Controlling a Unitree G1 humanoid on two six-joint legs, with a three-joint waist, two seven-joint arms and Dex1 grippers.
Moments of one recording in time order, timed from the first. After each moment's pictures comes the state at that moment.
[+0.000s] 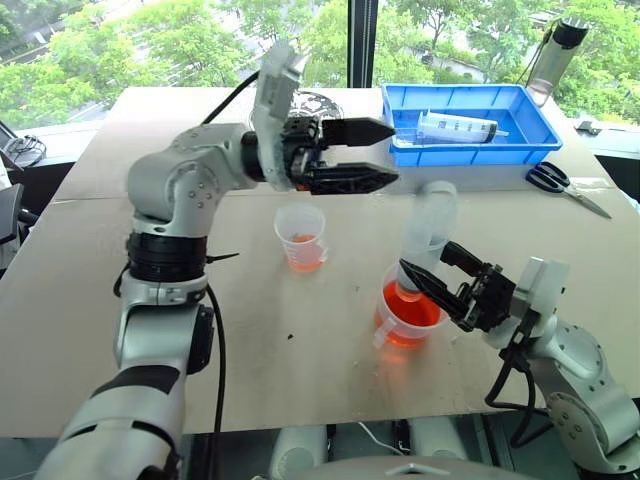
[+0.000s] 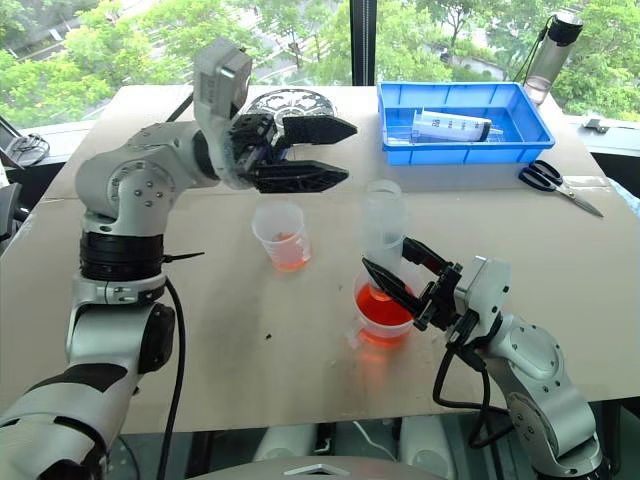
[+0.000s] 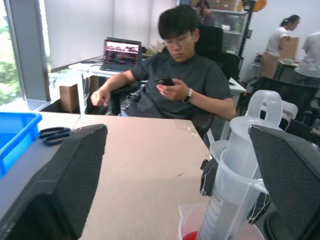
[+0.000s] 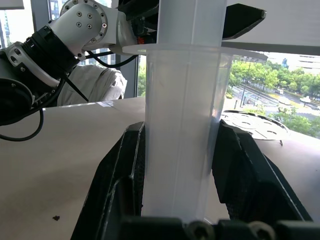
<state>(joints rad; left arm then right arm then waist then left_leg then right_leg) -0.96 0.52 0.03 0.05 -0.75 0.84 -1.22 0.10 -0.43 0.08 -0.70 0.54 0.15 0.59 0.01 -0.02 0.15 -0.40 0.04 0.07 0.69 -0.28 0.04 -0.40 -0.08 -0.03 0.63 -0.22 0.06</state>
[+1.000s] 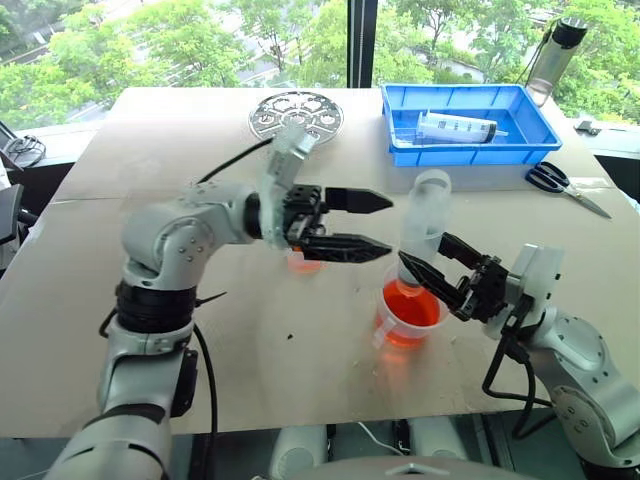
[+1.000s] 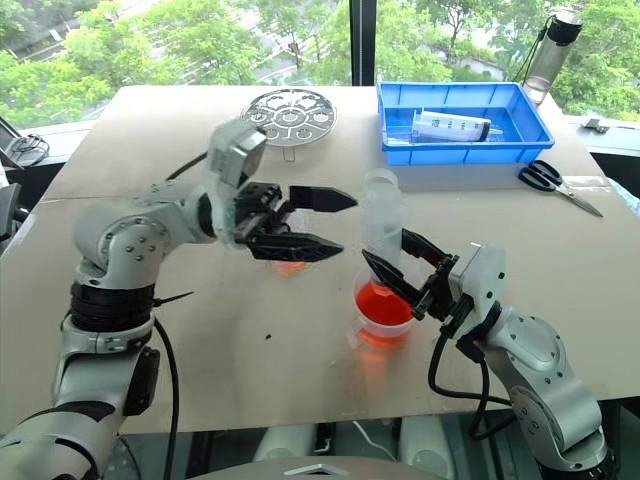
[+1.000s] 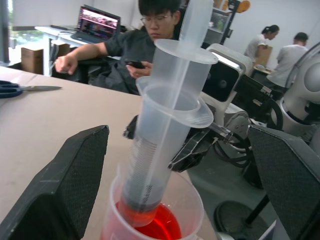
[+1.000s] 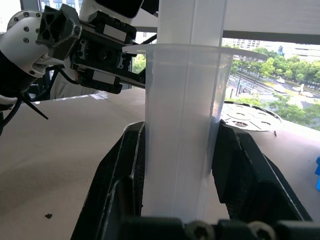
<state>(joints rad) -0.74 0.55 -0.03 -0.21 -0.87 0.94 -1.19 0.05 -0.44 0.06 -0.74 0.55 0.26 0.54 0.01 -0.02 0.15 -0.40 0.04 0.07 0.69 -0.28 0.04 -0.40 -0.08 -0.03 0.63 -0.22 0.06</state>
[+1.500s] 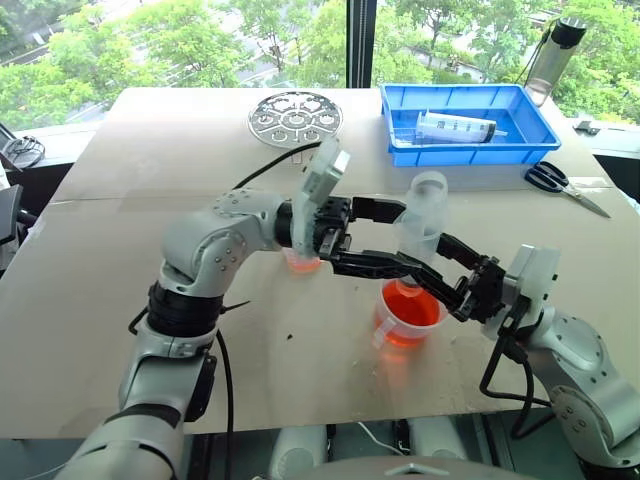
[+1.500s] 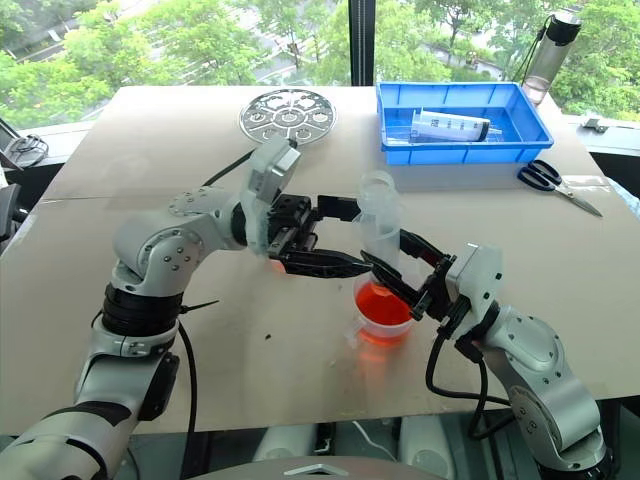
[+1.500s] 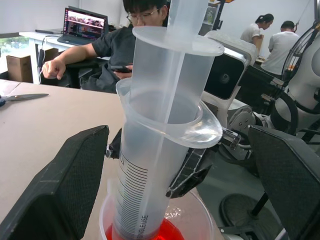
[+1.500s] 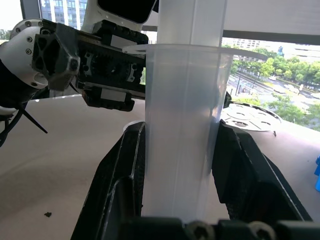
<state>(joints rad) -0.73 0.48 -0.12 -0.21 -0.79 0.83 -1.17 0.05 -0.43 0.07 -0.74 0.53 0.26 0.54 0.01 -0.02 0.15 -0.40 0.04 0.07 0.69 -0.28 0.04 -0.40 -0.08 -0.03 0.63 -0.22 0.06</state>
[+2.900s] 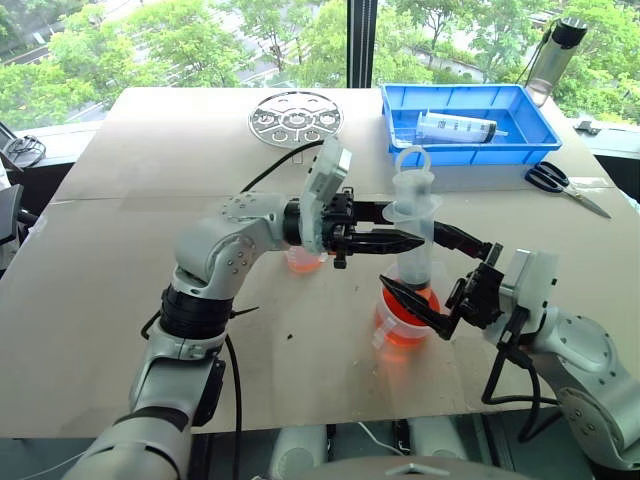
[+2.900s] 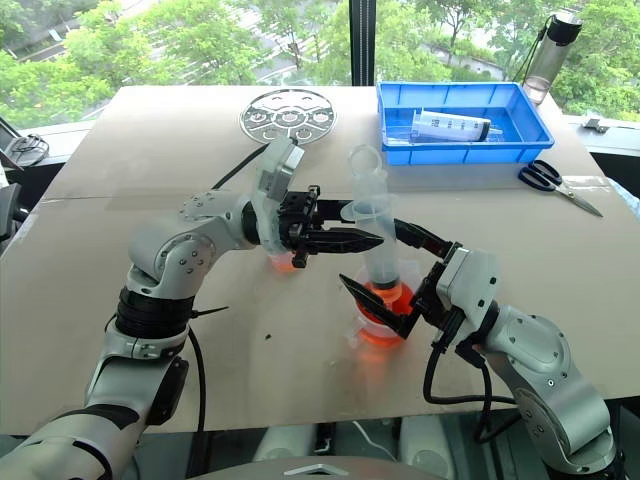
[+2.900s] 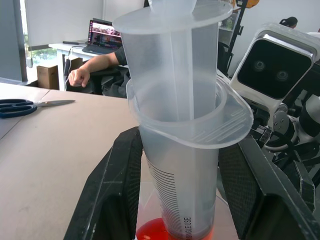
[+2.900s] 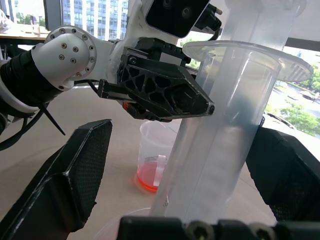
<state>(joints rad) -0.71 0.44 -0.12 -0.18 -0.74 0.74 -1.13 0.03 -0.49 0.07 -0.80 0.51 0.30 0.56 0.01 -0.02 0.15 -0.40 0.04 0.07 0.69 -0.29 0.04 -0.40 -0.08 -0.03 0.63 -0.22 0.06</state>
